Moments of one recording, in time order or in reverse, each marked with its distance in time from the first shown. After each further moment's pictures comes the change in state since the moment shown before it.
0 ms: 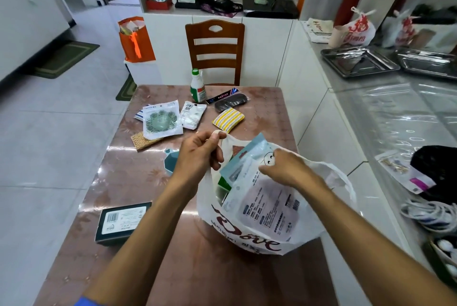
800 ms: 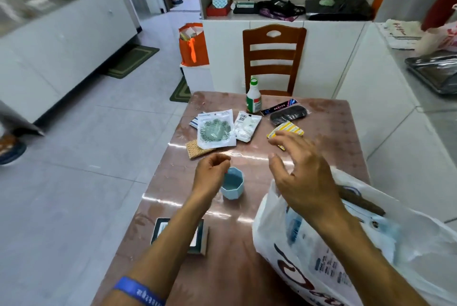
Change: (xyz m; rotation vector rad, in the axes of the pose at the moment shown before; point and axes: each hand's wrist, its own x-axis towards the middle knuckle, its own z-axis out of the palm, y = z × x) left_hand 0.070 -0.060 -0.109 0.155 0.323 -0.181; right_hand -0.007 -0.143 0.005 0.354 0.464 -0.500
